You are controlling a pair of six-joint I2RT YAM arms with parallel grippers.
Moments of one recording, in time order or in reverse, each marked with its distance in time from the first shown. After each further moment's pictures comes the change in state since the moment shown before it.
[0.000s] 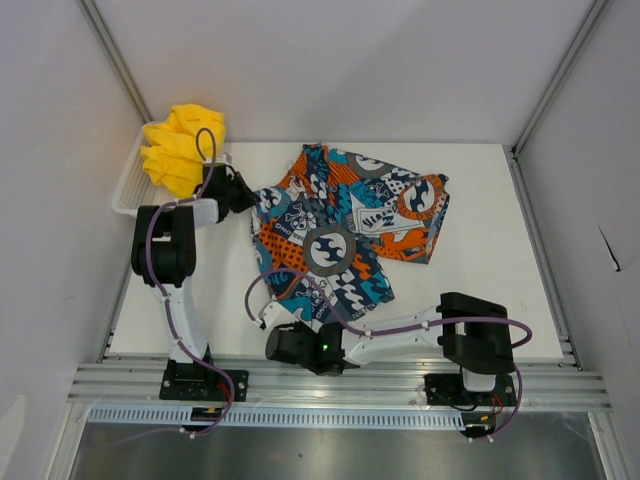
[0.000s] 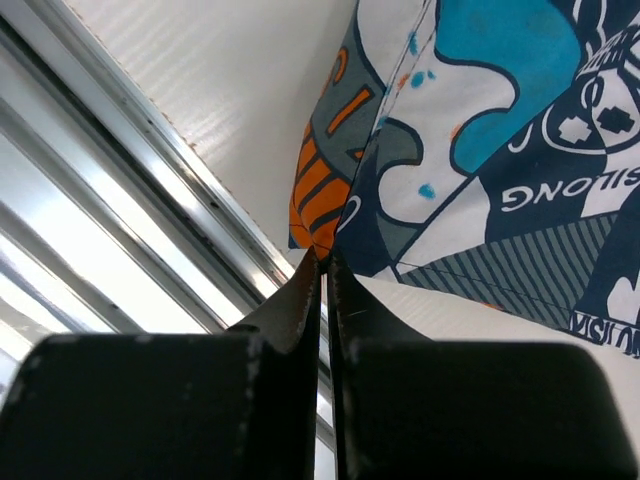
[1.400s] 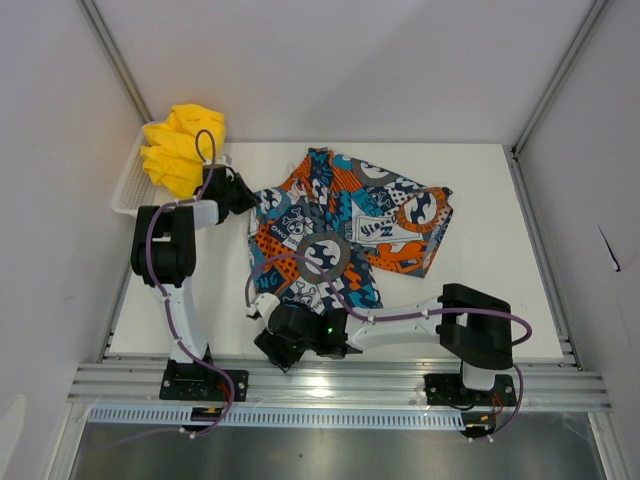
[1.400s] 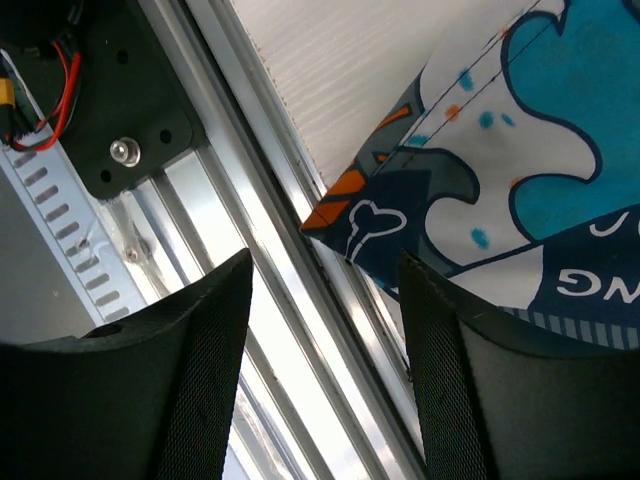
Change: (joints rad) left arm 0.001 -0.004 -0.018 0.022 0.009 -0.018; right arm -0.103 -0.016 -0.048 0.273 -0.412 -0.029
